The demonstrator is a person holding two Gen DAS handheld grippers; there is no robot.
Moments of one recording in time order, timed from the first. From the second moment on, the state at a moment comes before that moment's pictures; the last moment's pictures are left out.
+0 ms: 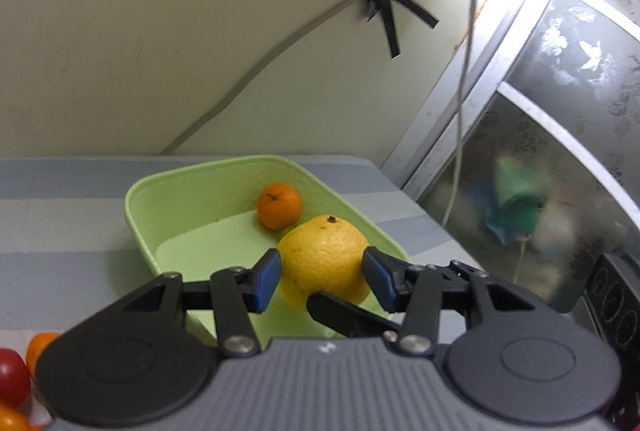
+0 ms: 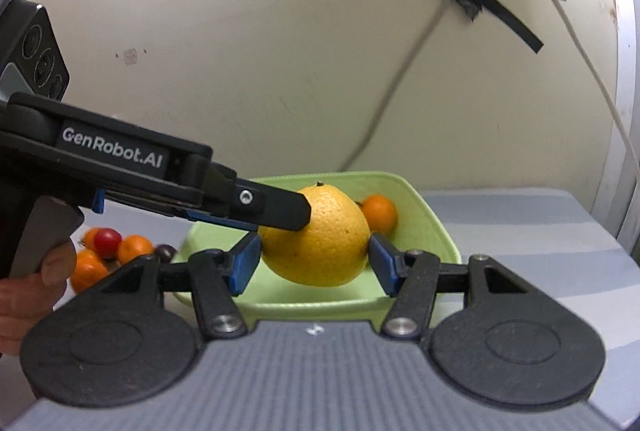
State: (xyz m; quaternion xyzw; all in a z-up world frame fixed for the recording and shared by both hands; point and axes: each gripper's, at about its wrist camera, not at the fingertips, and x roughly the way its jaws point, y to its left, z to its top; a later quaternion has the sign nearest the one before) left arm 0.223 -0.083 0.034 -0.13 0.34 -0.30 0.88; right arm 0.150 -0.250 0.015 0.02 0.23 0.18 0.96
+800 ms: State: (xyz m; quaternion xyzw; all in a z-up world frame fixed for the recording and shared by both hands) left arm 0.090 0.068 0.011 -0.24 0.34 -0.22 0.88; right arm 0.061 -0.193 0.018 0.01 0.26 0.28 0.92
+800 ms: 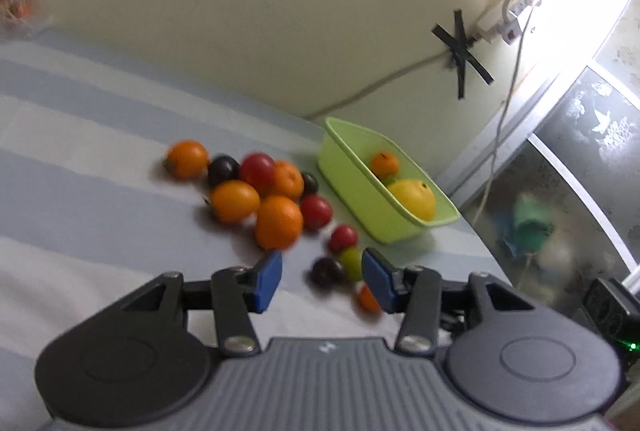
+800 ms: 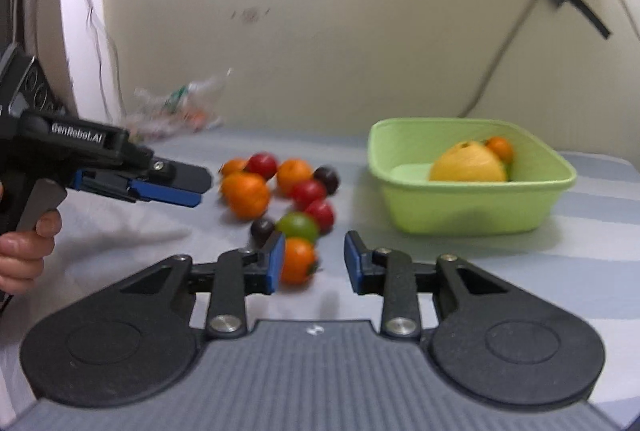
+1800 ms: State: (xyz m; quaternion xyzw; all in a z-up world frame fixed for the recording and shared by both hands) left arm 0.092 0.023 -0.005 -0.05 0.33 -0.29 0.90; right arm 0.065 -0.191 0.008 0.04 0.32 0.28 0.90
